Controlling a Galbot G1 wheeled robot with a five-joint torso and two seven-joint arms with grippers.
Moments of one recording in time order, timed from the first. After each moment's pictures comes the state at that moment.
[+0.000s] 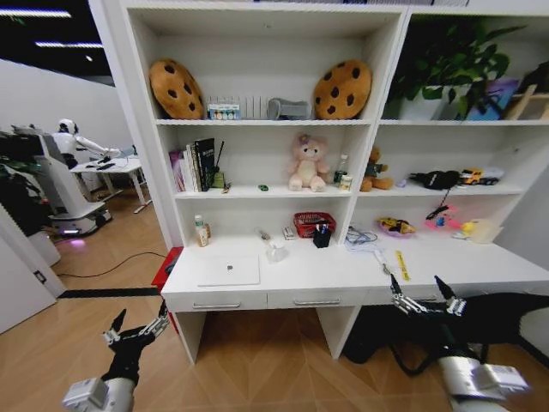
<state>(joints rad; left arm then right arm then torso) 1.93 -1.24 -0.71 -2.40 -0.45 0.01 -0.34 -1.94 1.04 0.90 2.31 0.47 0.22 0.28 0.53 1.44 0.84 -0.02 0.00</state>
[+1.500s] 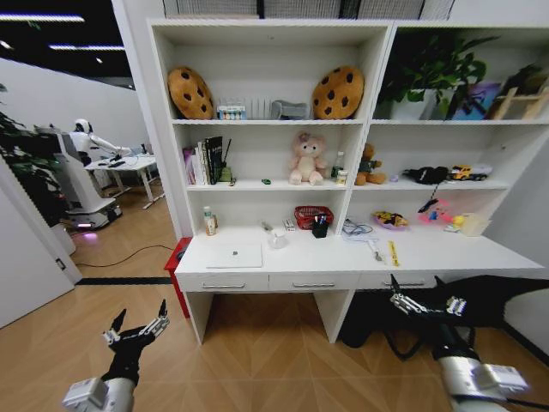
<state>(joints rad) 1.93 -1.24 -0.71 -2.40 -0.45 0.01 -0.34 -1.94 1.04 0.90 2.31 0.47 0.22 0.28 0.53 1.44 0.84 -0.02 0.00</state>
